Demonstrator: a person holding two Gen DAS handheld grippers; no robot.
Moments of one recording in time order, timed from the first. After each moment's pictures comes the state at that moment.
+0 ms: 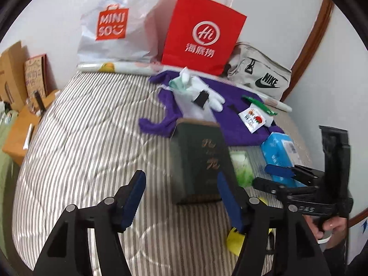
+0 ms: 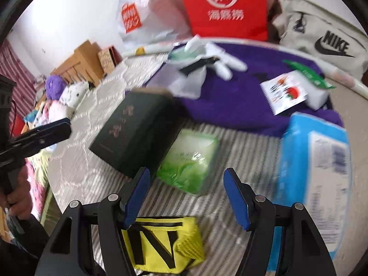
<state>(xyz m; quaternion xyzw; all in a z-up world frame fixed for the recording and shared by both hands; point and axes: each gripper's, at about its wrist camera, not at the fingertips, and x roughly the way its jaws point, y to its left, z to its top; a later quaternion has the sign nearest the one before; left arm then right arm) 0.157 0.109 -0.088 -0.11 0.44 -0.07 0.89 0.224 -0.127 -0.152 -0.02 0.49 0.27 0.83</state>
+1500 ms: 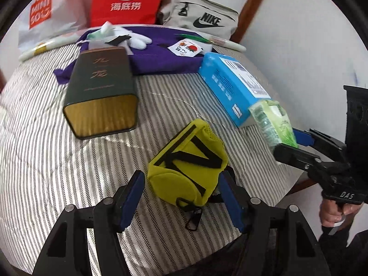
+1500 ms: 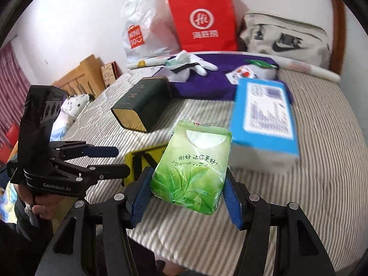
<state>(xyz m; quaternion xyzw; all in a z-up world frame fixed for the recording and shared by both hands) 0.099 -0.005 -0.136 -0.03 0.49 -0.21 0.84 0.097 -0.215 -0.134 0.02 0.42 0.24 0.88</state>
